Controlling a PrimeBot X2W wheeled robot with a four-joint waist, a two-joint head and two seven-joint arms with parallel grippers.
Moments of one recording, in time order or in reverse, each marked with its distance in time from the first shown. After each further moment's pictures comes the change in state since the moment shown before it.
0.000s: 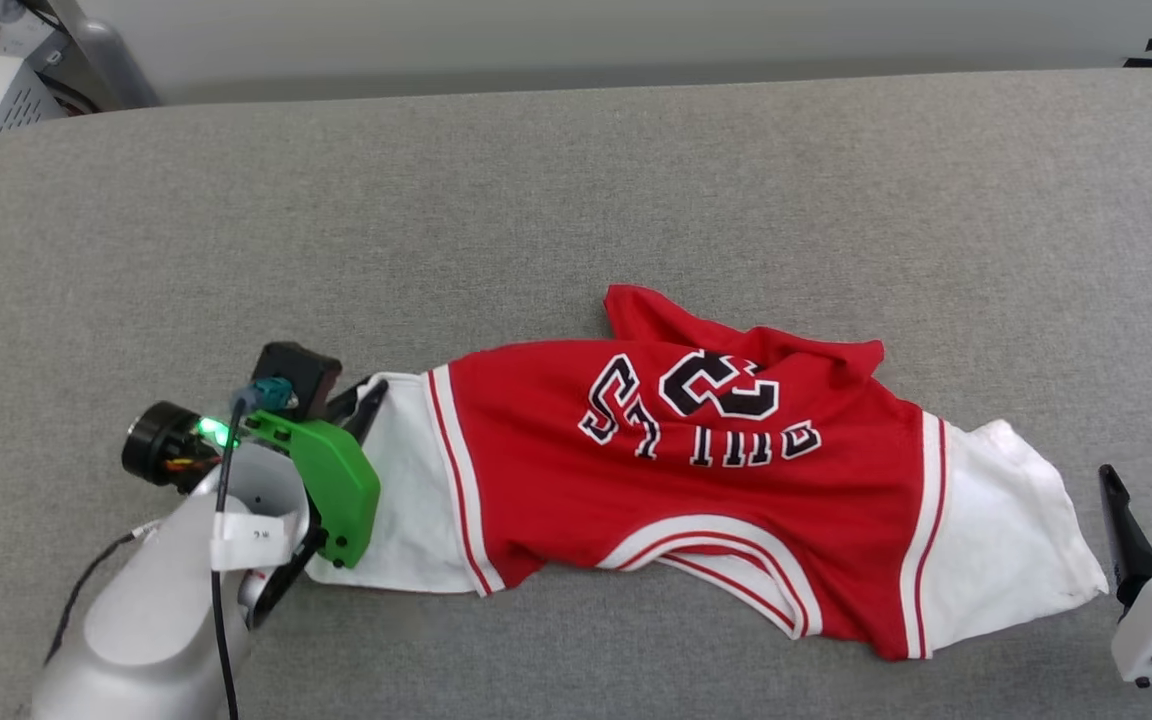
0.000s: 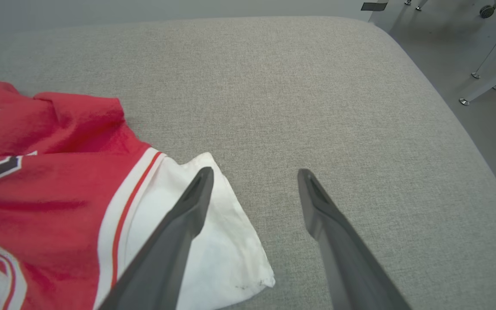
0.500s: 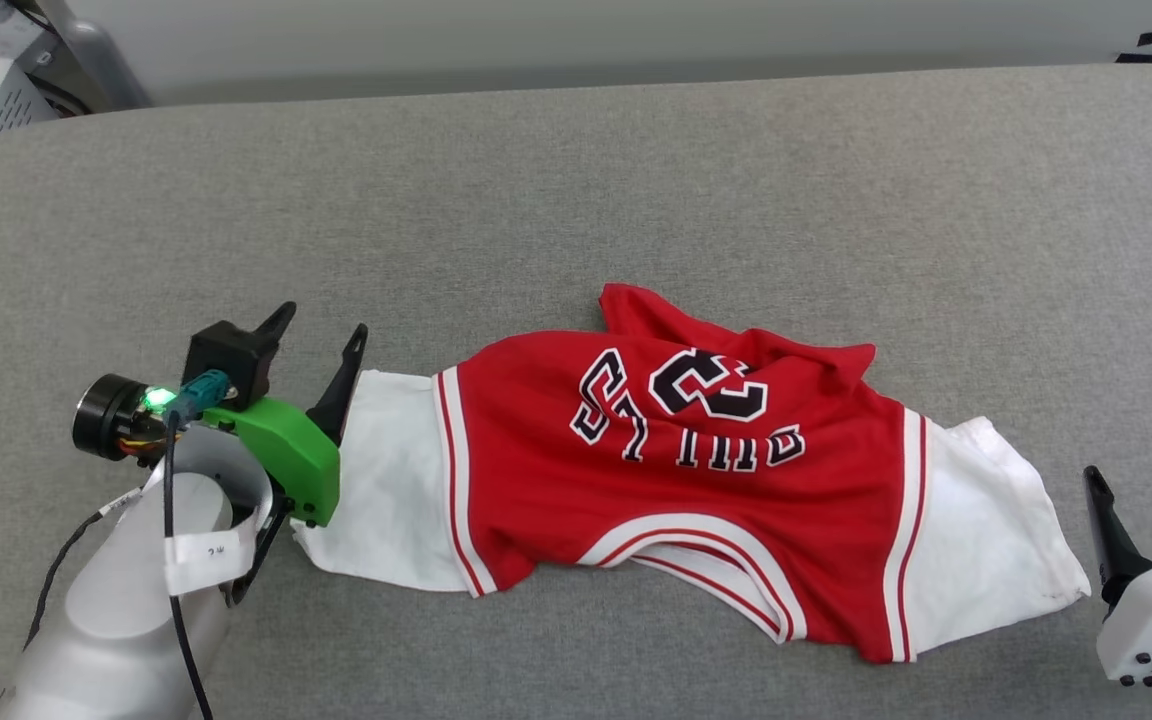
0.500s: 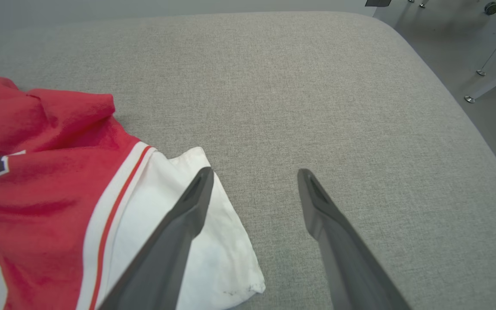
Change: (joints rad) left arm -0.076 0.003 0.008 0.141 0.029 0.028 -0.279; right arm -0.018 0.005 0.021 0.047 -0.006 0.000 -0.036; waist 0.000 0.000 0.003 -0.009
